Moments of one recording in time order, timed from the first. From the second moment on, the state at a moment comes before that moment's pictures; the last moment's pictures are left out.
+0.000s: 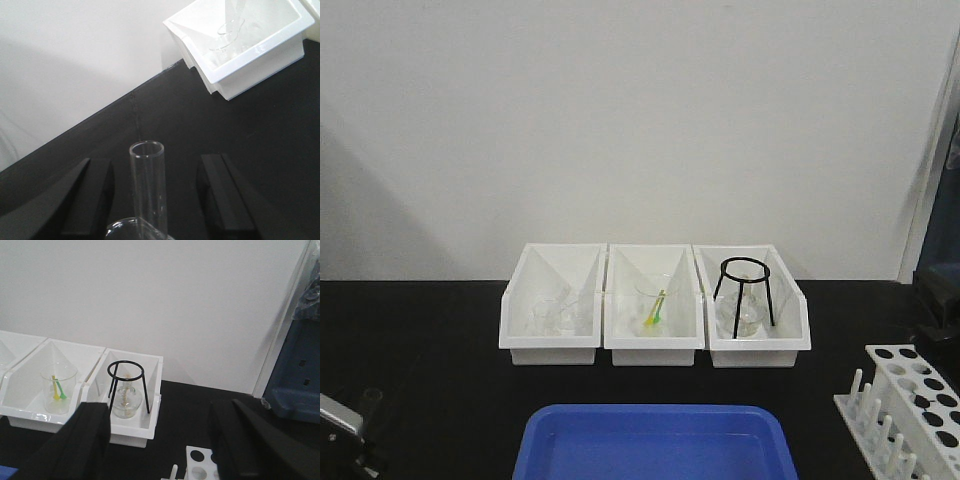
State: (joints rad) left arm -0.12 1.59 -0.41 -0.05 -0.90 0.50; right arm 0.04 1.00 -0.78 0.14 -0.01 -0.28
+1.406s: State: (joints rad) left arm -0.12 1.74 -0.52 -0.17 -0.91 0.56; right arm 0.04 1.02 -0.76 0.14 -0.02 -0.28
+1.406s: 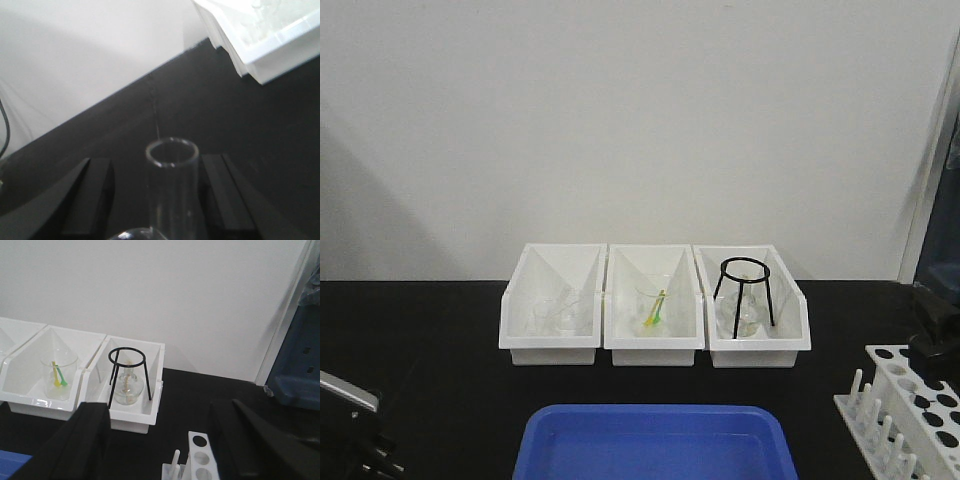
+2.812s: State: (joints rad) left arm -0.12 1.38 -0.60 -0.17 -0.53 0.56; right arm 0.04 1.02 -0.75 0.14 -0.01 -0.26
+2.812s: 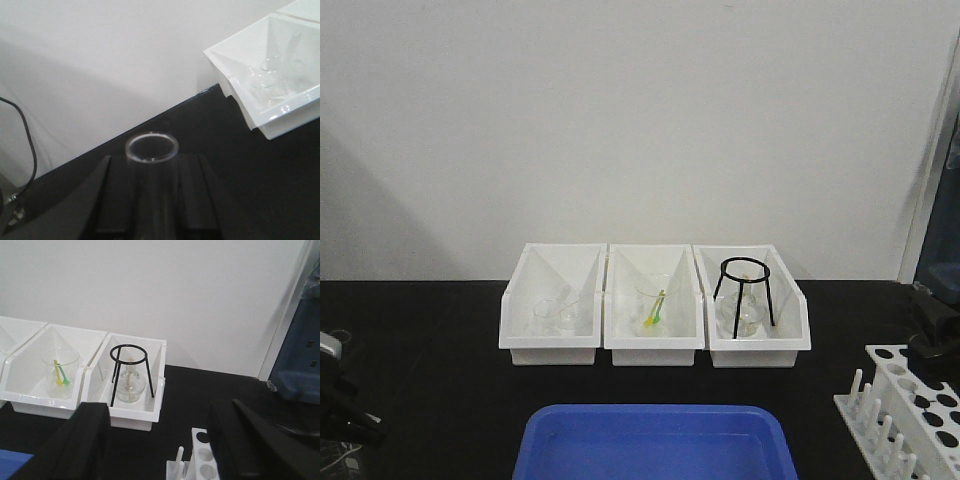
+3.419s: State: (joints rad) left arm -0.29 1.25 -0.95 -0.17 0.04 0.37; right arm 0.11 1.08 -0.75 0.14 -0.01 -0.14
